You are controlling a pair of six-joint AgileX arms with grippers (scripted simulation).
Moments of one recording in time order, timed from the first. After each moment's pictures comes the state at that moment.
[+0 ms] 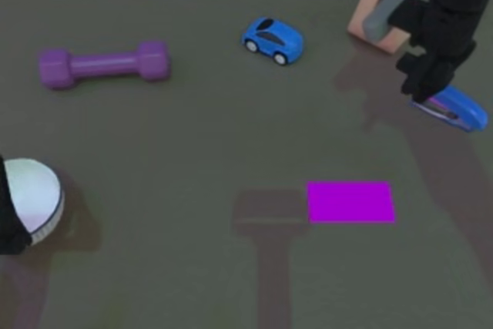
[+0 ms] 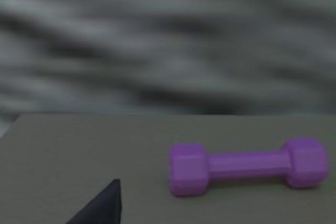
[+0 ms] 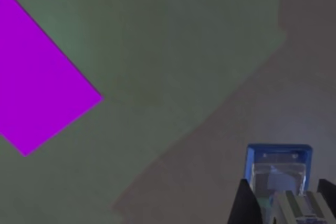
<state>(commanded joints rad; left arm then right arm) 0.00 0.00 0.00 0.00 0.00 0.00 0.24 2.28 2.05 -1.34 0.00 -0.66</state>
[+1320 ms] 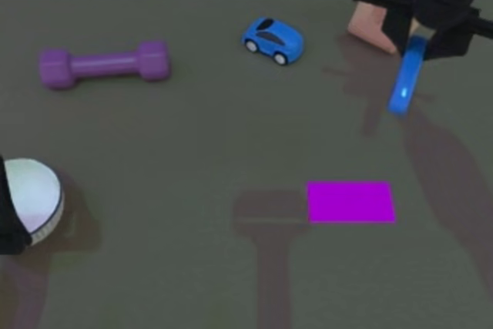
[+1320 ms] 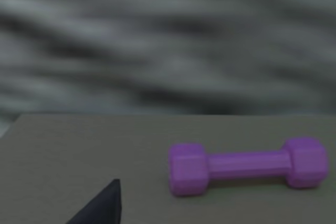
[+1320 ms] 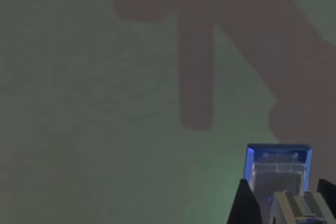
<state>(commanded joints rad) 0.00 0.00 0.00 0.00 0.00 0.00 0.31 2.12 1.94 -1.15 0.10 0.66</state>
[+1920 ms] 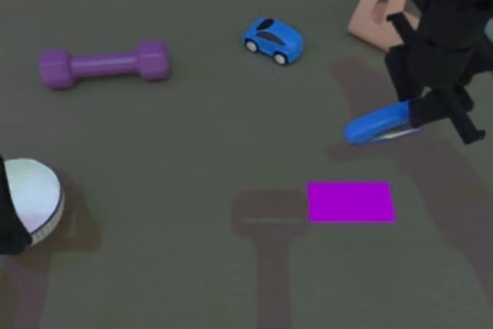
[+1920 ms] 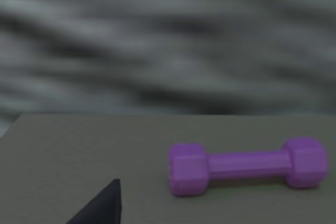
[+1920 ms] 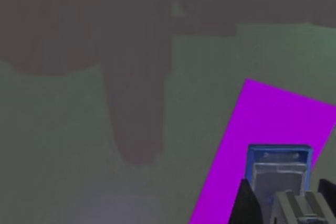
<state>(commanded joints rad) 0.00 0.00 0.00 0.00 0.00 0.00 0.38 1.99 1.67 -1.18 0.06 1.66</state>
